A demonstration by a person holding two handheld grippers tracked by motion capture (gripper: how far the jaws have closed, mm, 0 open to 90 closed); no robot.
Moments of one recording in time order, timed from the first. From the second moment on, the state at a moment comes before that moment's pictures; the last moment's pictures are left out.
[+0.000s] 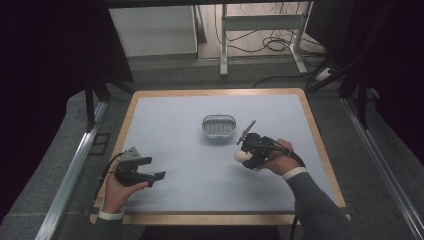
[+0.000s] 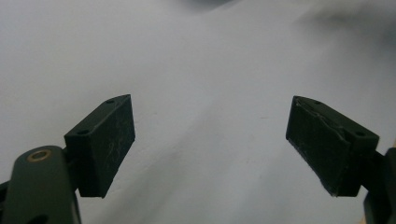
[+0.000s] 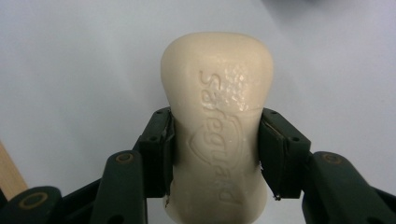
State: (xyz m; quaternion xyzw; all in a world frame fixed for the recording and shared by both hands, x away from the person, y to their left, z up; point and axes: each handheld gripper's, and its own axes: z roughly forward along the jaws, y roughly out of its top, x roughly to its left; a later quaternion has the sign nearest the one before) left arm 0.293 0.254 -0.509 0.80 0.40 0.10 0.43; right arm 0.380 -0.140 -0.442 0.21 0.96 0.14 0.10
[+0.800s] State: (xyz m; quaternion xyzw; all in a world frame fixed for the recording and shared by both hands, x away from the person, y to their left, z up) left arm 0.293 0.250 -0.510 0.81 0.39 0.08 0.44; right arm 0.412 -0.132 -0.430 0.22 0.96 0.15 0.12
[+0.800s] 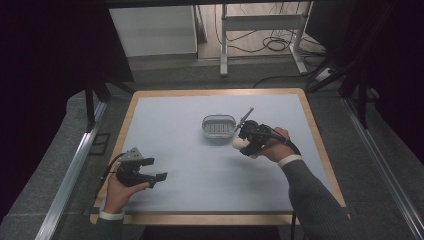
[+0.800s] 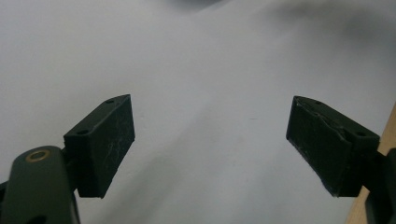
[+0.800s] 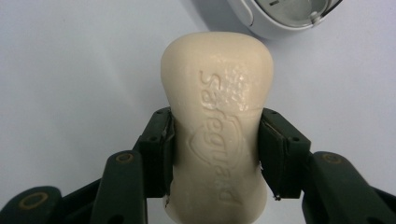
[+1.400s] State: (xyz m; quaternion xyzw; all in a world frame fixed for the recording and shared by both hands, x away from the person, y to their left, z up) left arm 0.293 0.251 -0.511 0.81 0.39 0.09 0.43; right arm 0.438 -0.123 -0.422 0.22 0.95 0.17 0.12
